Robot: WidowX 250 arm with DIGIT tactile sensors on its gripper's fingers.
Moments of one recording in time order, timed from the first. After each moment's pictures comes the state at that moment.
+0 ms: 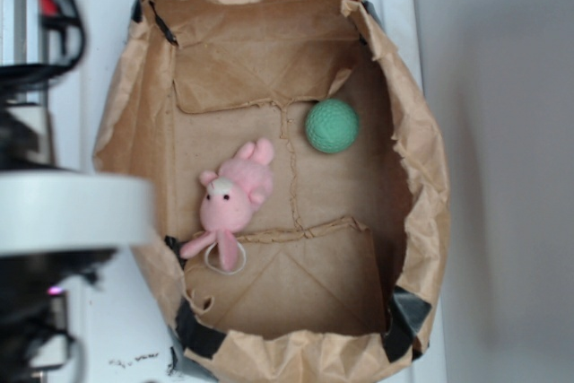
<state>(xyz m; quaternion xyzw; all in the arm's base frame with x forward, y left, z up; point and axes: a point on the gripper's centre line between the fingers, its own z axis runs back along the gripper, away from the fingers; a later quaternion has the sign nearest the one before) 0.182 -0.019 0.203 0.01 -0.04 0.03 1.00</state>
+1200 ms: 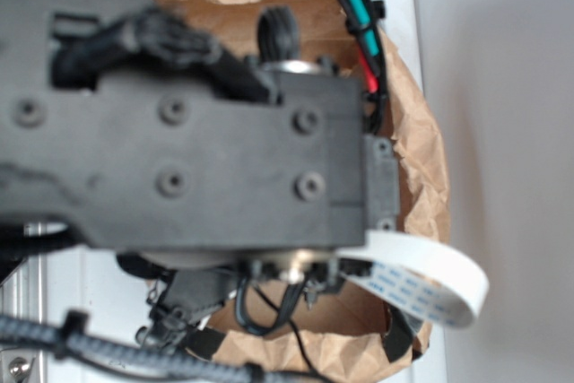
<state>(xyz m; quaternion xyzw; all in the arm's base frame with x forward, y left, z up) 0.253 -0.013 0.167 -0.02 -0.03 -0.27 0.96</state>
